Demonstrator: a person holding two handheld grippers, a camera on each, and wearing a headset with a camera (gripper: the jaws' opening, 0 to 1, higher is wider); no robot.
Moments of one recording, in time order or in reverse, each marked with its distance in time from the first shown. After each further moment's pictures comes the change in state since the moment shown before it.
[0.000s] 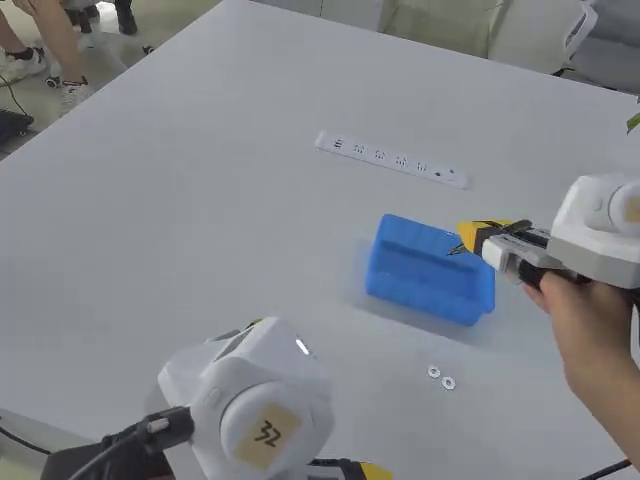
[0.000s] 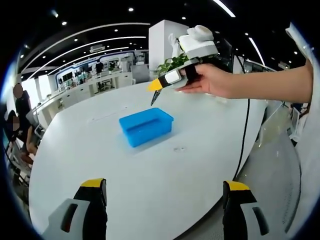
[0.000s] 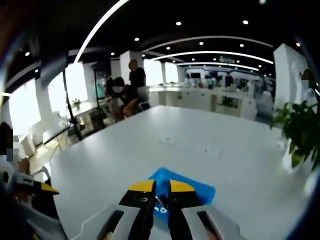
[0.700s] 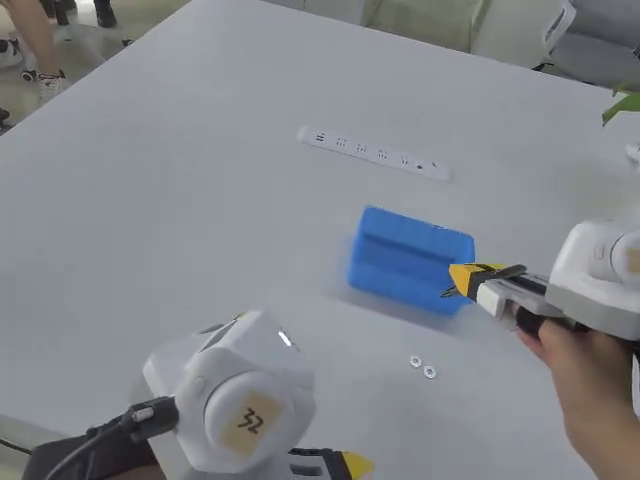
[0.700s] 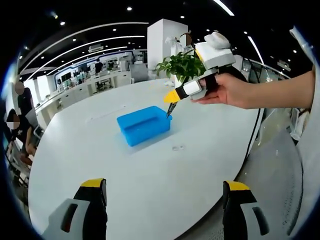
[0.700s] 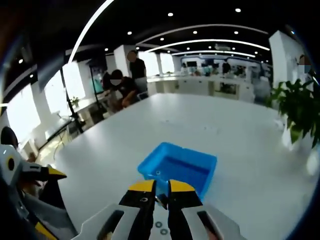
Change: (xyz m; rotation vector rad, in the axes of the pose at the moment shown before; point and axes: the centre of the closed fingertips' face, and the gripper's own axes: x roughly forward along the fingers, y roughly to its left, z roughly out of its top) left arm 0.006 -0.003 -0.003 0.012 0.007 -0.007; right arm -0.024 0.014 -0.059 0.079 0.095 -0.004
